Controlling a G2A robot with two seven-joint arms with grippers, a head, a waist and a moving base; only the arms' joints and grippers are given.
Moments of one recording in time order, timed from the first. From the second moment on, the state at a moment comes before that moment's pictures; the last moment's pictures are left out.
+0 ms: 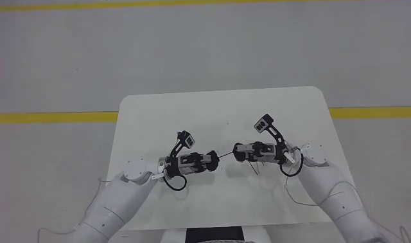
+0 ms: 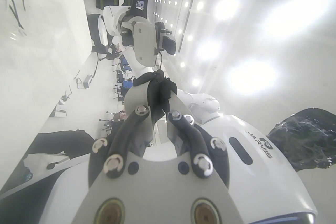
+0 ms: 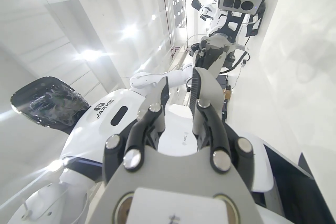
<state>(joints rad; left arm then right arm) 1.36 -1.13 -0.99 -1.40 -0.72 -0.30 -1.10 -1.27 -1.10 1.11 -1.25 0.79 -0.30 1.39</state>
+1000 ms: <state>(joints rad) 1.36 -1.13 -0.99 -1.40 -0.72 -0.30 -1.10 -1.25 -1.08 1.06 -1.23 0.81 -0.32 1.39</state>
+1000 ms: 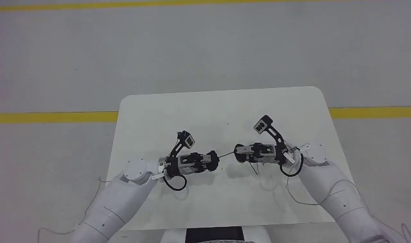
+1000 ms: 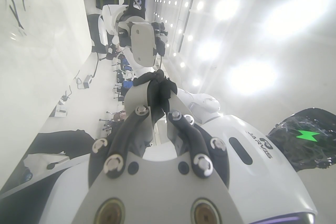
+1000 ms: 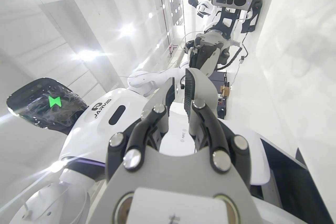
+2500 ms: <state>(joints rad) 1.34 -1.14 -0.93 -1.43 -0.69 -0.28 -1.01 -1.30 -1.08 1.15 -1.25 0.75 -0.34 1.39</state>
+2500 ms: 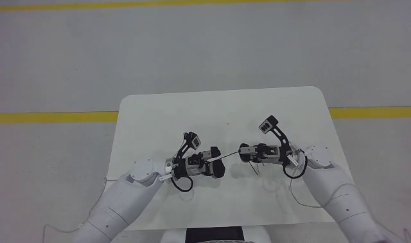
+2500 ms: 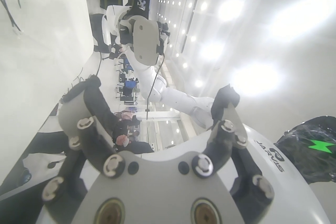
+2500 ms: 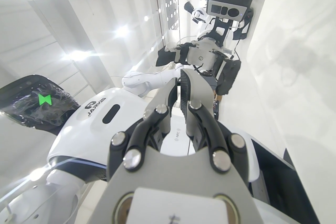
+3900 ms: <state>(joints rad) 1.32 -1.14 -0.88 -1.44 -0.68 -0.26 -0.96 -1.30 -1.09 1.11 -1.28 0.75 -0.34 1.37</state>
